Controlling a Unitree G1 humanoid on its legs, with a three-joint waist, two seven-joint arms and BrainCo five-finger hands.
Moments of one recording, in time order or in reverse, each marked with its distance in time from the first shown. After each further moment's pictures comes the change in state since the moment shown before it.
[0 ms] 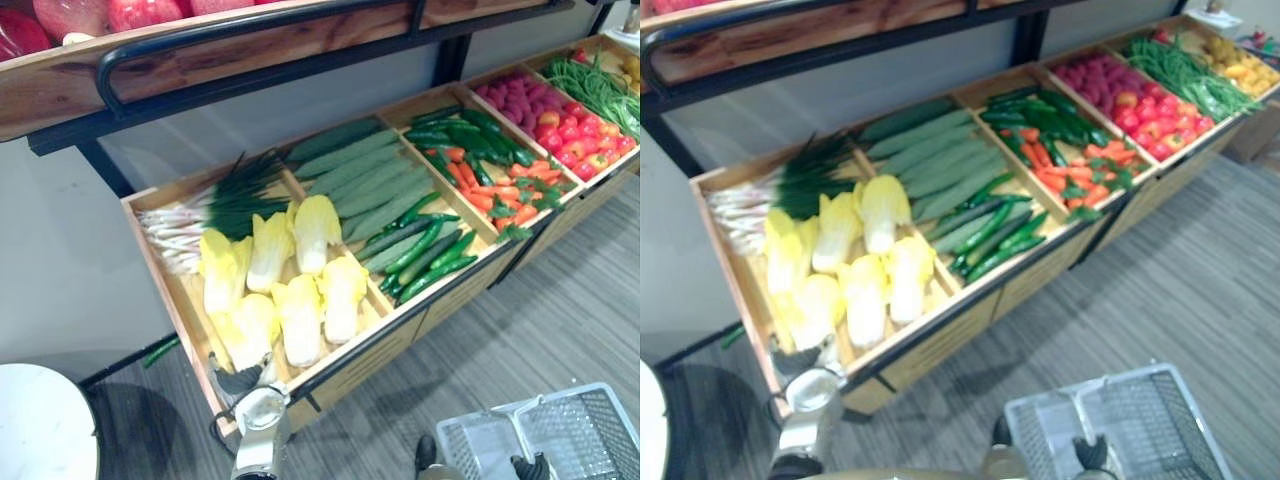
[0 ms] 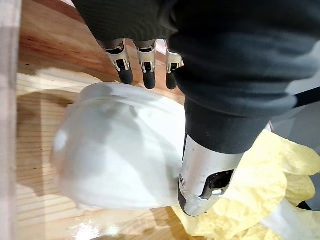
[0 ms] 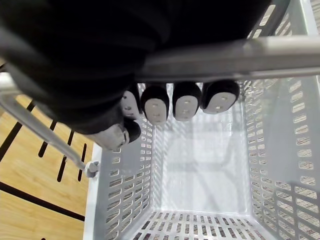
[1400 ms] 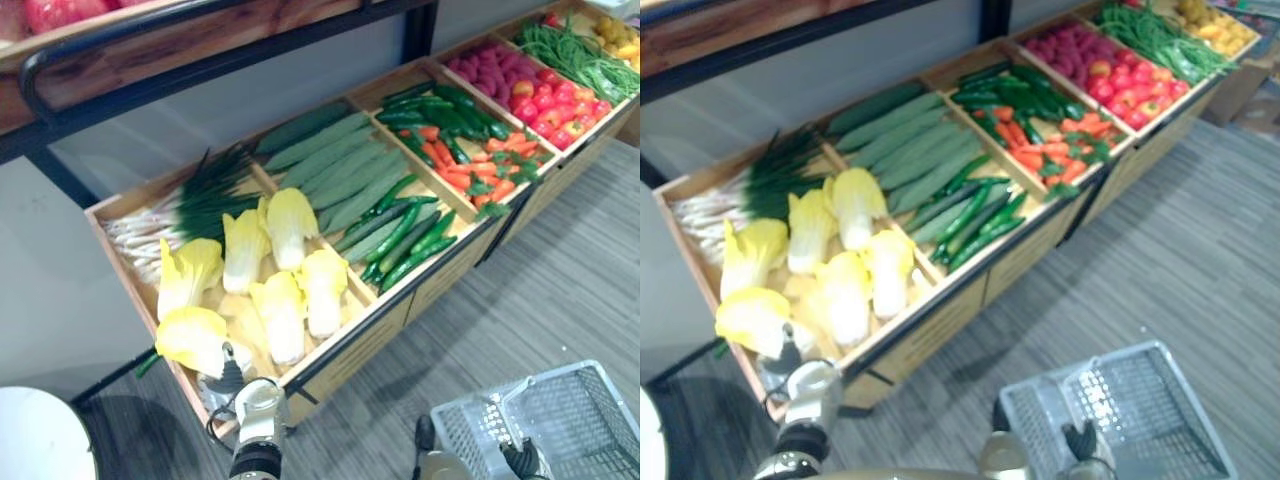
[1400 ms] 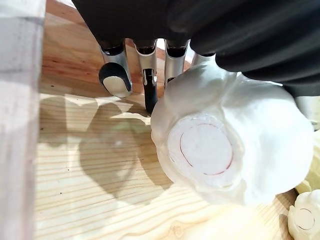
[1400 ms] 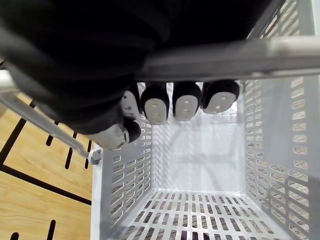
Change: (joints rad) left arm -0.150 -0.001 0.133 0.161 0.058 0.074 0.164; right arm -0.015 -0.020 0.076 0.004 -0.001 -0.083 0.011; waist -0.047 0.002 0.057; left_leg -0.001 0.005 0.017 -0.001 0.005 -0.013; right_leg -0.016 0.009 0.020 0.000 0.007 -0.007
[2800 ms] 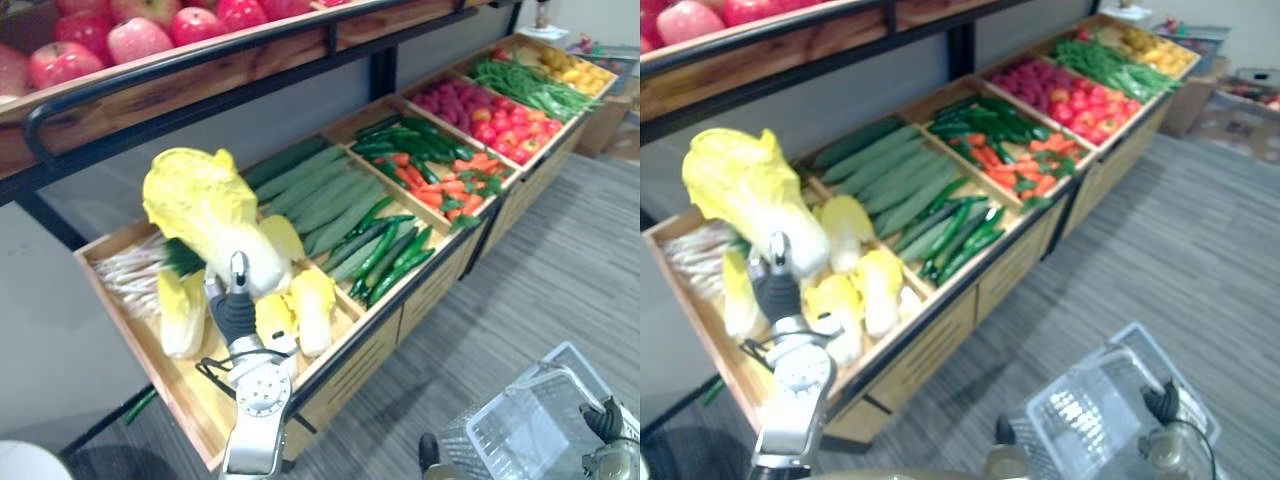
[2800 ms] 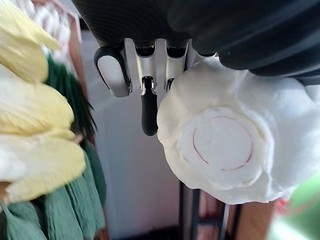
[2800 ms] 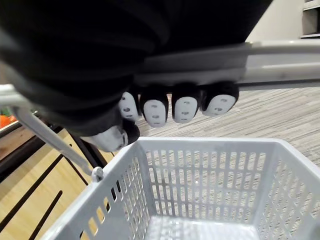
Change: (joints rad) left arm 0.235 0.078 -0.411 -0.844 0.123 -0.222 -0.341; right arm -0.043 -0.362 -0.076 -0.161 -0.081 0.038 0.090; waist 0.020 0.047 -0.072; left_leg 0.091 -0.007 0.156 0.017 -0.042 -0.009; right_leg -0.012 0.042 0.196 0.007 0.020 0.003
